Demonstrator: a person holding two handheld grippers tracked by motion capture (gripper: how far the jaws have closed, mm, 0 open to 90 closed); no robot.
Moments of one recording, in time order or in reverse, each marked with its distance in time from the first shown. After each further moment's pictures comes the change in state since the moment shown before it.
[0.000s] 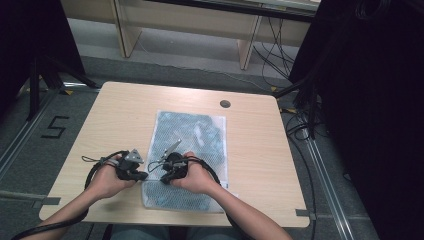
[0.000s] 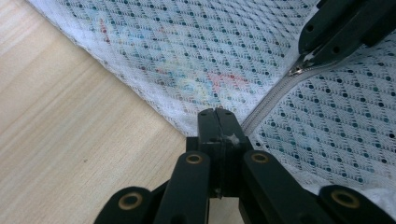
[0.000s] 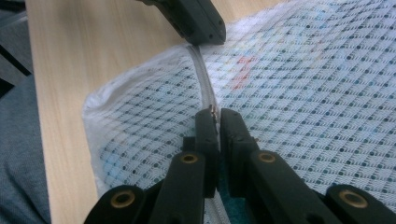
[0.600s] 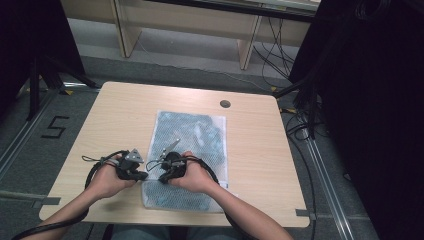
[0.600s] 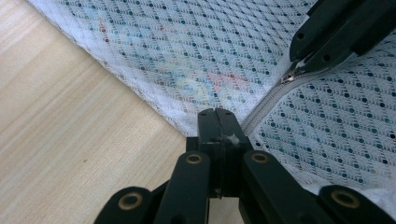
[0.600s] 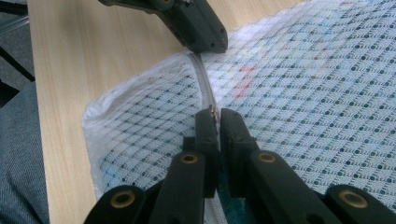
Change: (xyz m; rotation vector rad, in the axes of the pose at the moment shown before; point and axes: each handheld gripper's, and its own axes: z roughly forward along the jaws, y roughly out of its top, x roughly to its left) left arm 0.001 0.000 0.000 0.000 -0.008 -0.002; right arm -0.001 0.004 0.004 -0.003 0.007 0.000
